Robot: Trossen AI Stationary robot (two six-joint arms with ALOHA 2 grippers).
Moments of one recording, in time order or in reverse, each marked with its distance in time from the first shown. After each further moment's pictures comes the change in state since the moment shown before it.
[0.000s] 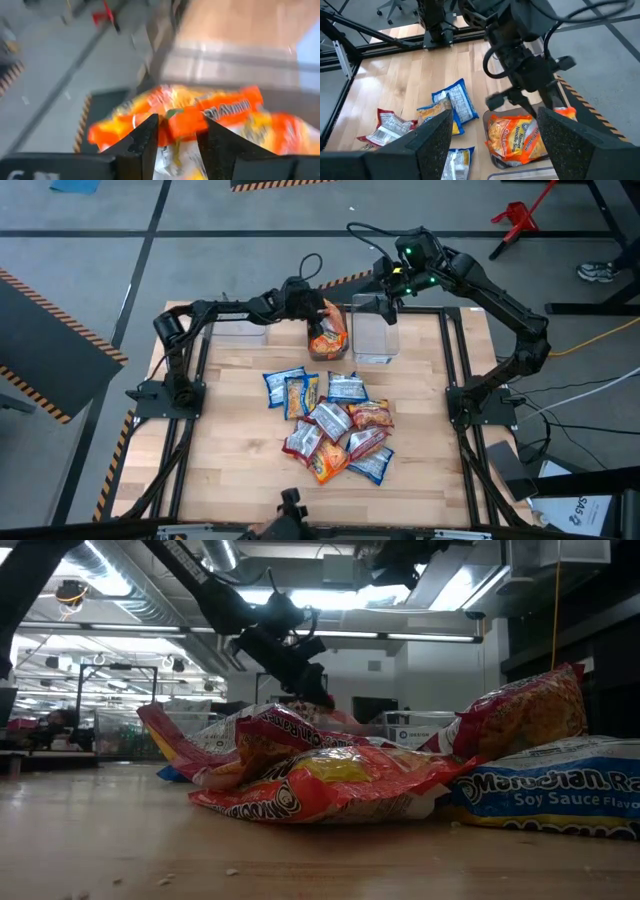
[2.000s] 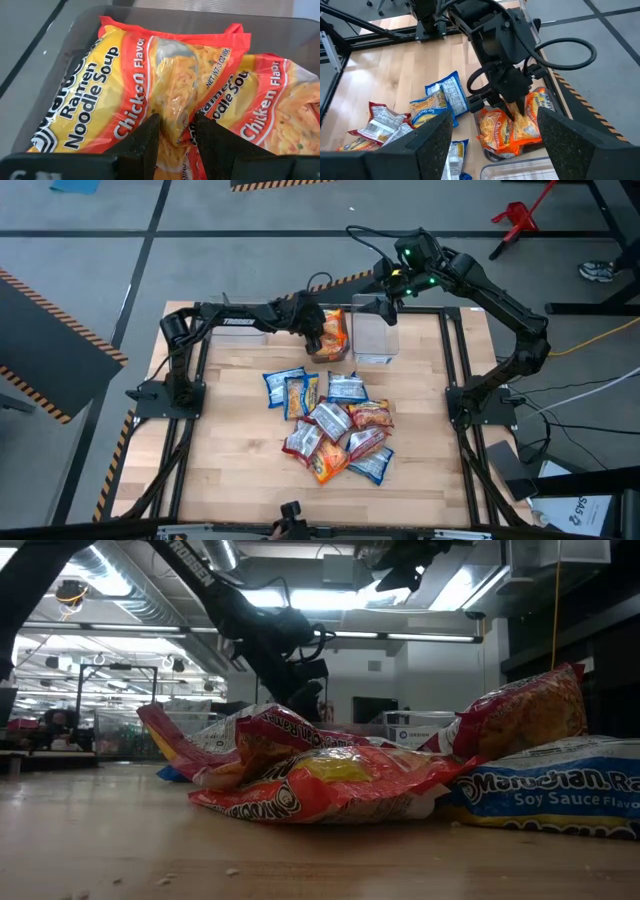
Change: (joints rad) left arm -0.067 0.048 0.000 -0.170 -0.054 -0.075; right arm 0.000 0.001 0.000 -0.032 0.043 -0.022
